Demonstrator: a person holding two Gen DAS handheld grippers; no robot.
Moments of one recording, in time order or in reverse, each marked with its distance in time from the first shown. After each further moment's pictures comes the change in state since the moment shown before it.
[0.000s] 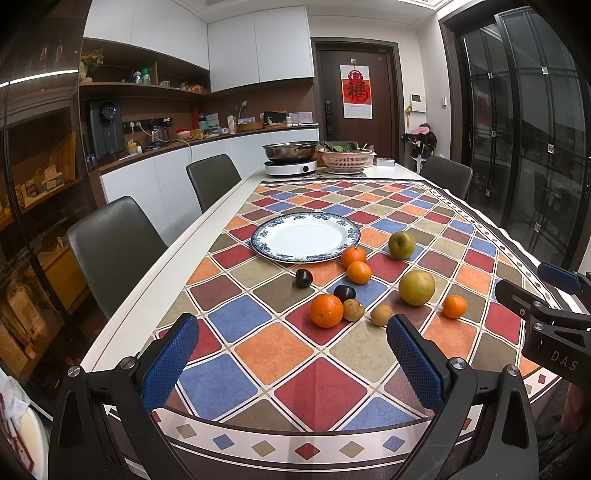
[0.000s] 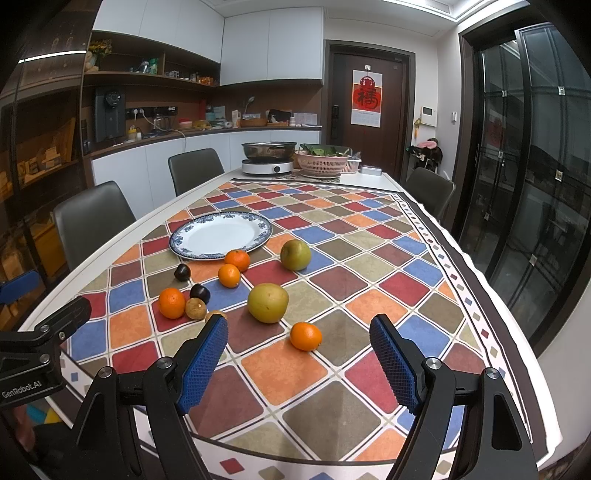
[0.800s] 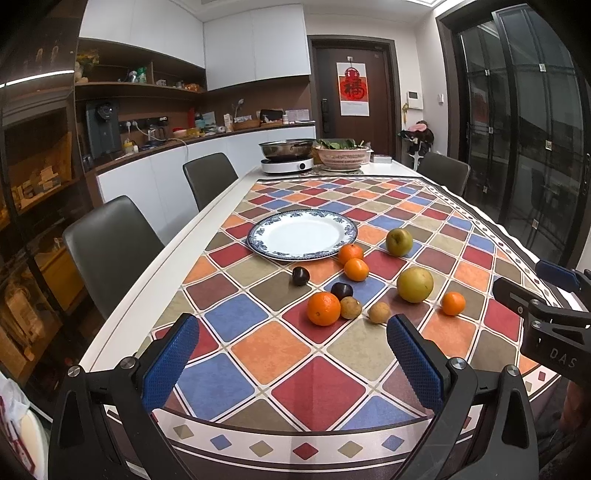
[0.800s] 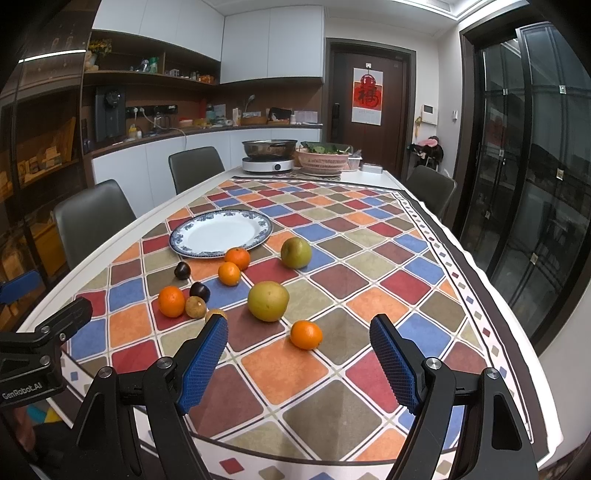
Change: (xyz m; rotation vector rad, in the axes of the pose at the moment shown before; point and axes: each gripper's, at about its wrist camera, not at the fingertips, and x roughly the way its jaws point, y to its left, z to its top) left arm 0.000 -0.007 -0.005 0.013 0.008 -0.009; right arm 0.003 -0.002 0.000 0.000 0.001 0.000
